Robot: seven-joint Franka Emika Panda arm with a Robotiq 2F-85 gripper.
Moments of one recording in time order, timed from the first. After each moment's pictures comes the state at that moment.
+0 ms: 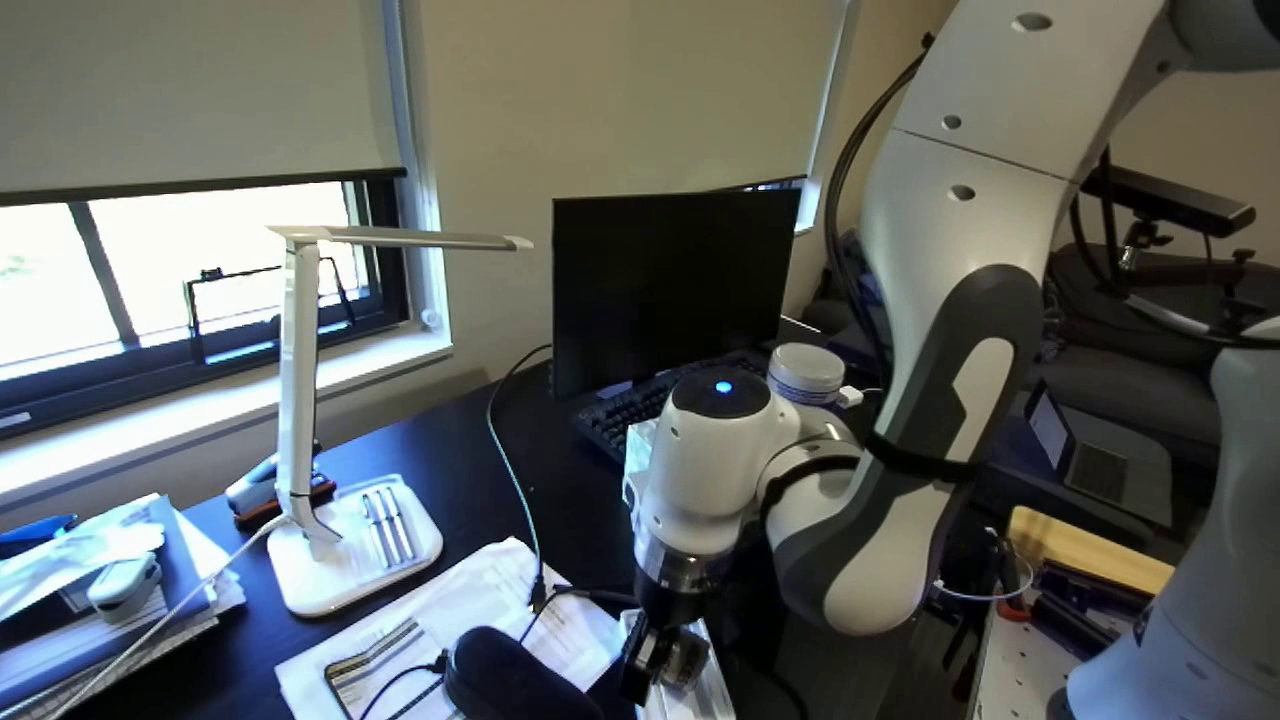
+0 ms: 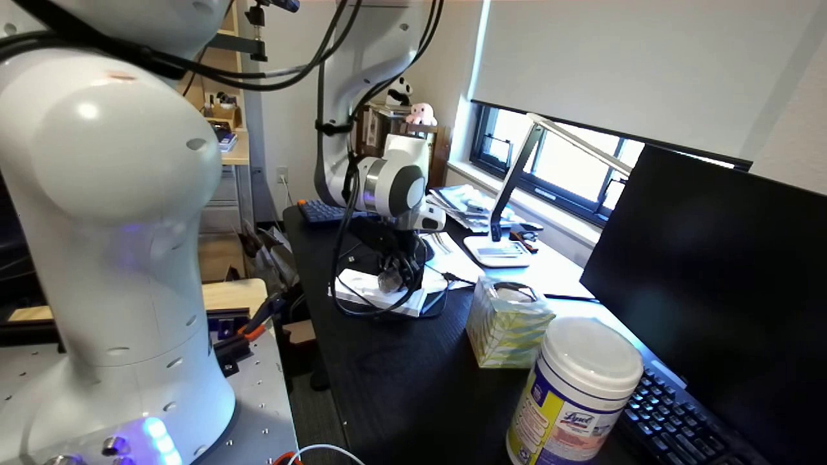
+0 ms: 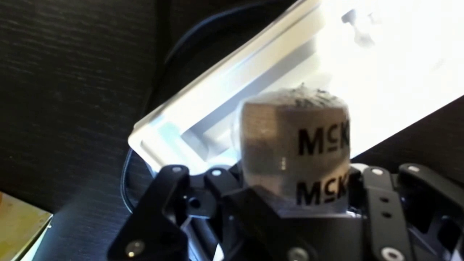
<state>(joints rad) 0.44 0.43 0.02 -2.51 -0.29 3.01 0.54</state>
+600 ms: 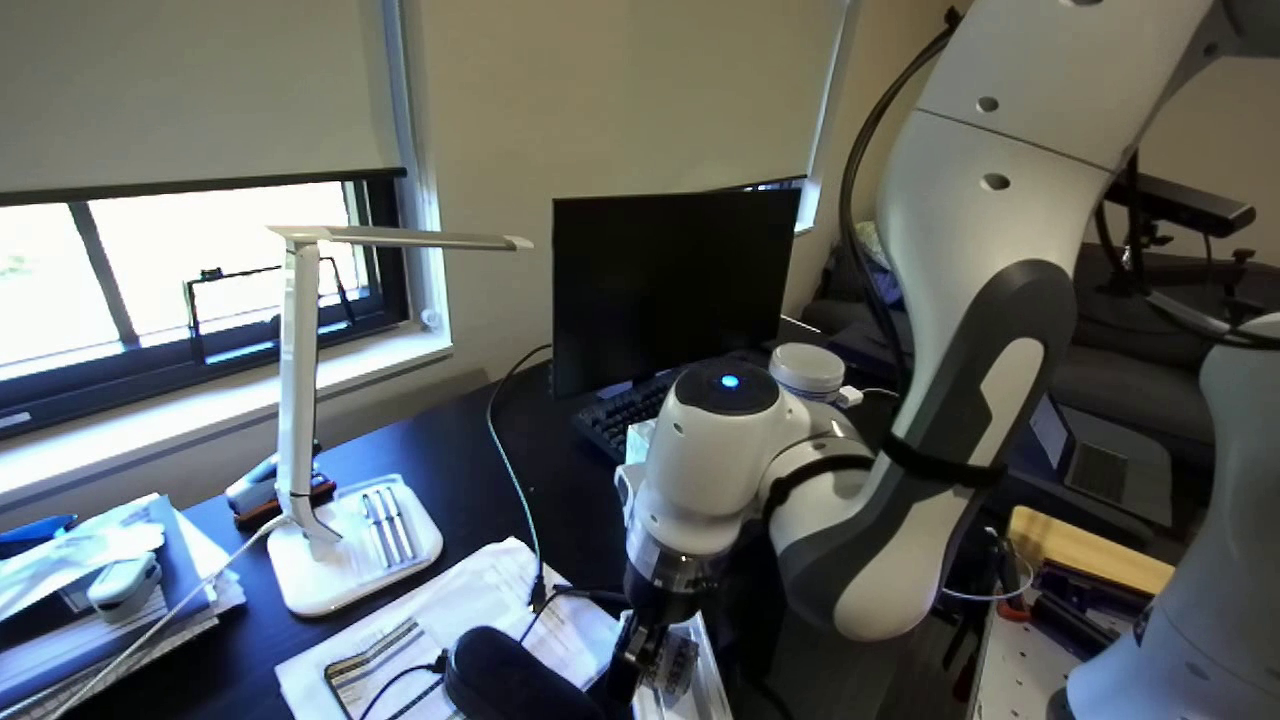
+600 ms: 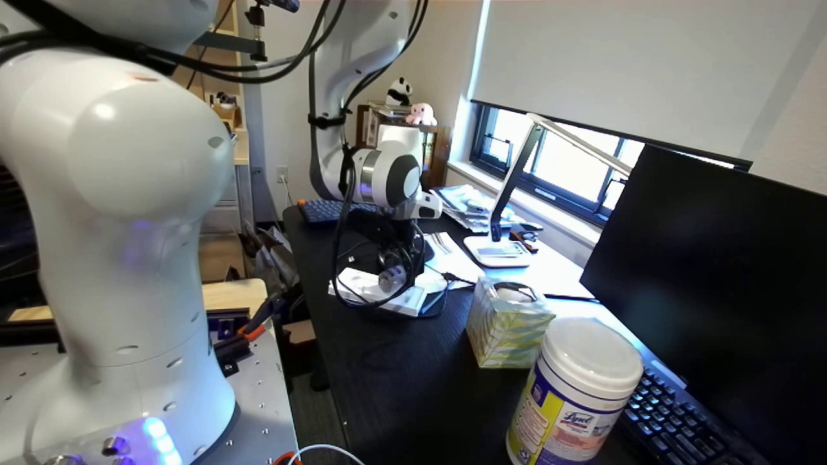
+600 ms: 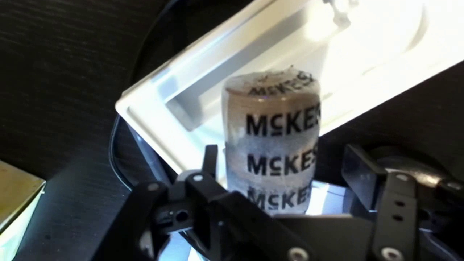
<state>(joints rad) 0.54 0.39 -0.06 -2.52 -0.29 3.03 0.57</state>
